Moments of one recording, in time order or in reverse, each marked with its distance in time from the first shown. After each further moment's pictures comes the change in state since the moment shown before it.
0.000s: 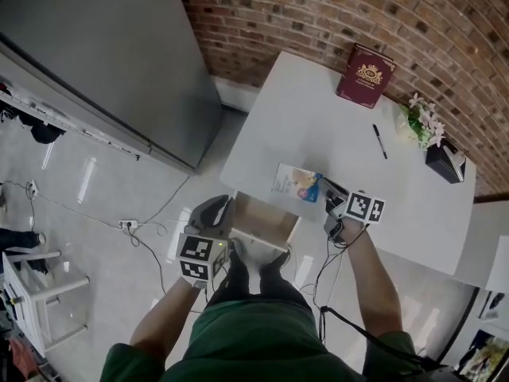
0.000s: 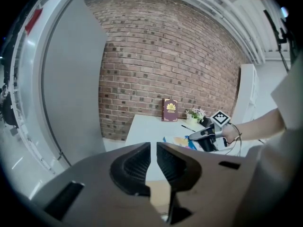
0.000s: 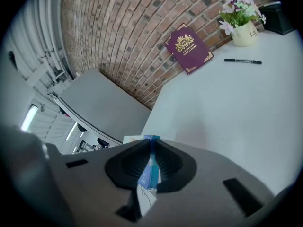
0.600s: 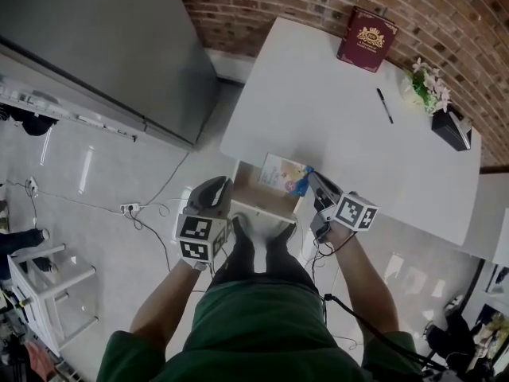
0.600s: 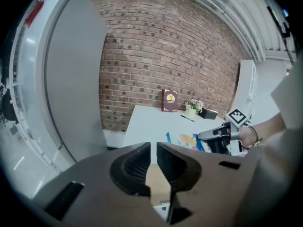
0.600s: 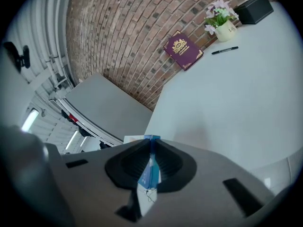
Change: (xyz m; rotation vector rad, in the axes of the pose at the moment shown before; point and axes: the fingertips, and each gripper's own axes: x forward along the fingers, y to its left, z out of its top) left arm -0.007 0.010 -0.049 -0.001 0.083 -0.020; right arm -0.016 0.040 -0.080 0.064 -0.117 0.003
